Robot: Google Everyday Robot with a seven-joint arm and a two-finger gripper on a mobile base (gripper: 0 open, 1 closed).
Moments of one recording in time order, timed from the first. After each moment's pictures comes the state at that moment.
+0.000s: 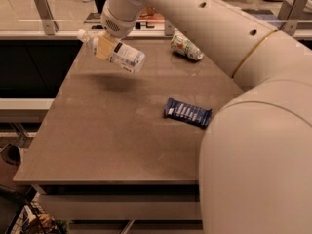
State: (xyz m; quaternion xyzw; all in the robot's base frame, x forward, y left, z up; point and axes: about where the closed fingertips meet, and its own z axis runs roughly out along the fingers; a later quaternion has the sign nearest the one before) arm 0.705 0.131 0.918 -0.56 0.78 0.07 0.29
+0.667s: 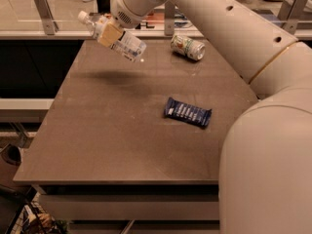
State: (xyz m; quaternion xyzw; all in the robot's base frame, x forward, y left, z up) arm 0.728 0.123 0.950 -0.57 0.72 0.11 0.38
